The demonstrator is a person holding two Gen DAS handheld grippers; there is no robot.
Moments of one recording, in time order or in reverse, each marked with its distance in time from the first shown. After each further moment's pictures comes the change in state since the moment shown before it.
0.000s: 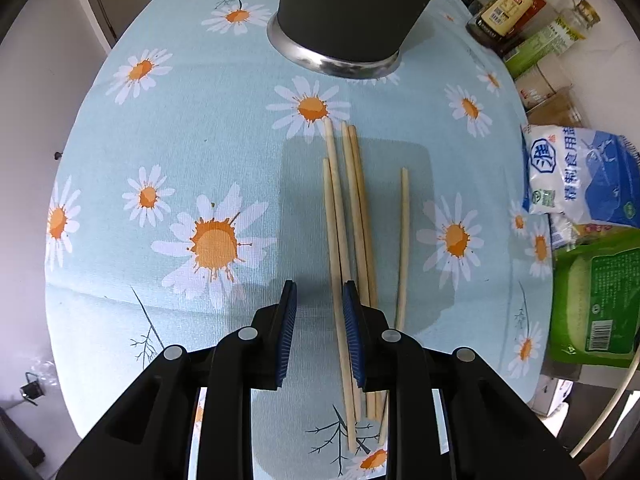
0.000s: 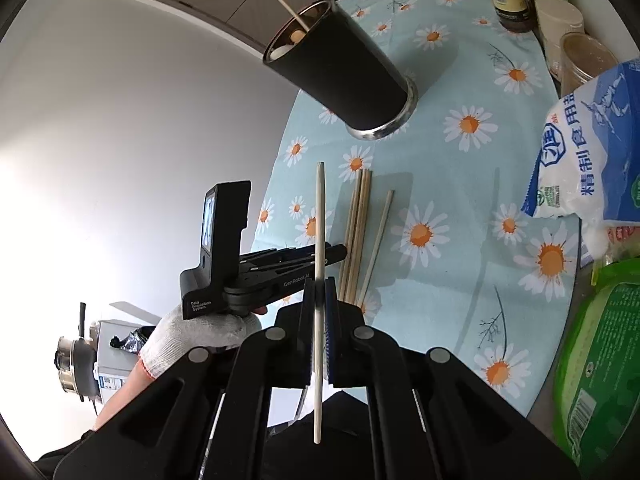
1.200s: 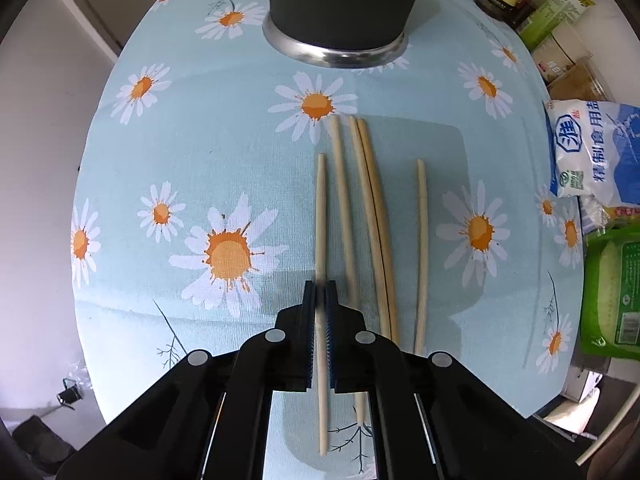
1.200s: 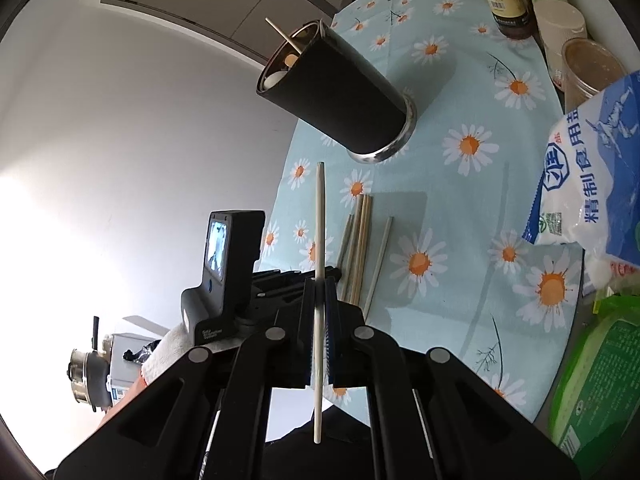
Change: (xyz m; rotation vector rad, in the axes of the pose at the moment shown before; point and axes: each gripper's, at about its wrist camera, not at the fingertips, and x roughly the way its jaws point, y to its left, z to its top) left arm 0.013 -0.012 0.010 0.069 0.046 0.125; right arm 0.000 -0.015 0.018 0.012 -0.041 0.045
